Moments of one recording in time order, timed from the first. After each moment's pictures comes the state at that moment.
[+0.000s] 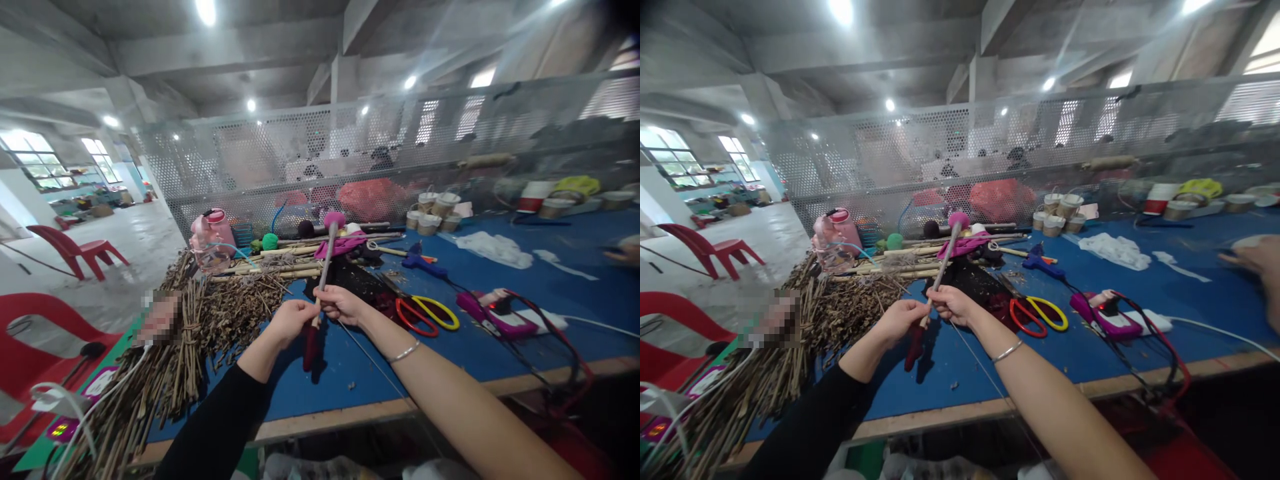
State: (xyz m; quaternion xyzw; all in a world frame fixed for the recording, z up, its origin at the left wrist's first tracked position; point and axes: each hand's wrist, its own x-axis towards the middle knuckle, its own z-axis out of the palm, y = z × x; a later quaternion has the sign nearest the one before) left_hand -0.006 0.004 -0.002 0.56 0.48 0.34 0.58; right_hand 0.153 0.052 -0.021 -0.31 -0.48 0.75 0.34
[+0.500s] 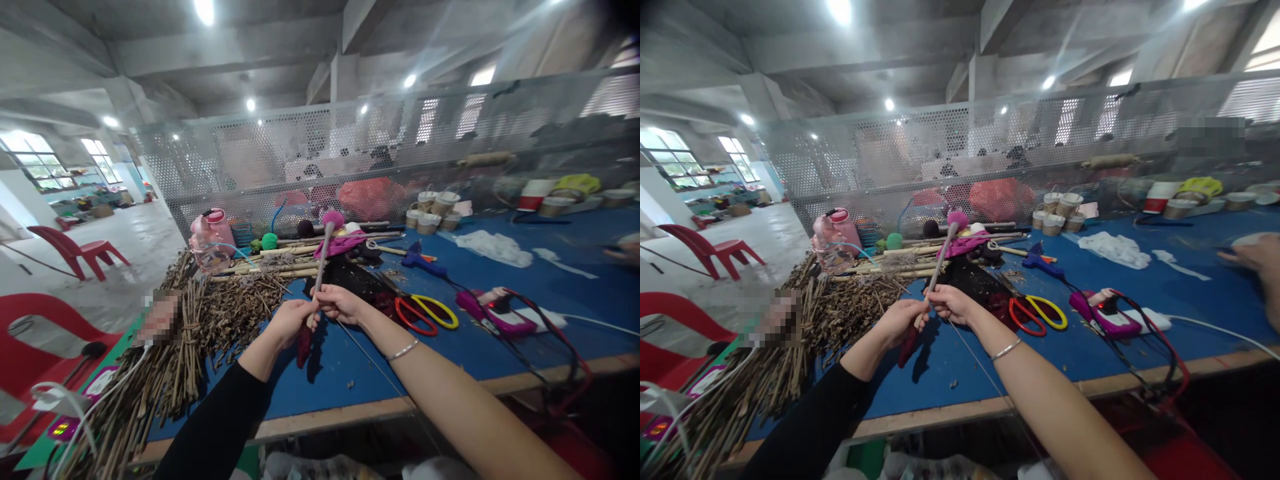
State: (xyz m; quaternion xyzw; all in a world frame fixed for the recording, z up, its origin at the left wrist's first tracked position) left_hand 0.000 0.005 -0.004 0.51 0.48 0.36 0.62; right_hand 0.154 0.052 -0.021 -0.28 -0.48 0.76 0.34
